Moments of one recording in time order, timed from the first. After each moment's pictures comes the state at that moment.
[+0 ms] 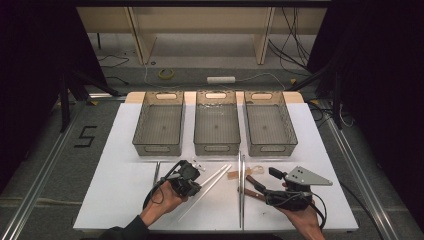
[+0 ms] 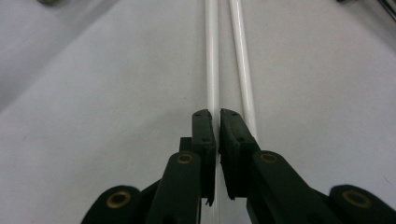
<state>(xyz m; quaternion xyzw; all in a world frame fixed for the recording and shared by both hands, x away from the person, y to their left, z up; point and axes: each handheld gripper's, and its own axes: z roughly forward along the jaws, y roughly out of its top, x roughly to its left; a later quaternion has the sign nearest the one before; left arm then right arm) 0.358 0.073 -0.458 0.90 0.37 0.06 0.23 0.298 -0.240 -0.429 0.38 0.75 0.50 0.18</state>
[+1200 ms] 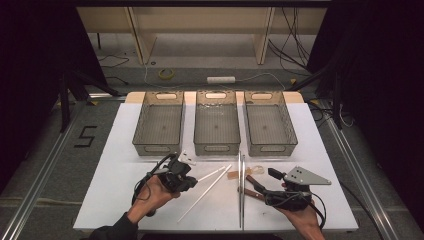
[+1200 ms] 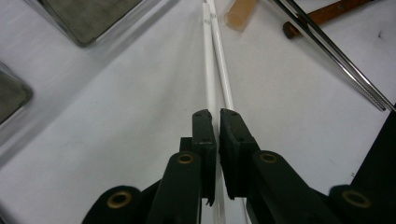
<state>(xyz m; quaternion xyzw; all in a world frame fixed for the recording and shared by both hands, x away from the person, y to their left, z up) 0.354 0.096 -0.421 0.89 0.34 0.06 0.29 0.298 -0.239 -0.430 0.38 0.76 0.50 0.18</state>
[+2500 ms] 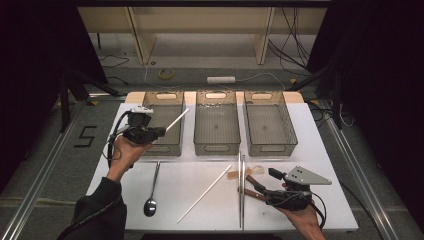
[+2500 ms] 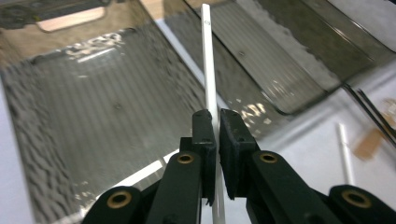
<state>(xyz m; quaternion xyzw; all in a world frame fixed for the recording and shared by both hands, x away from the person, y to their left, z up) 0.446 0.192 -0.370 0.78 0.48 0.16 0.38 0.300 -0.241 -0.432 0.39 0.76 0.50 0.18</state>
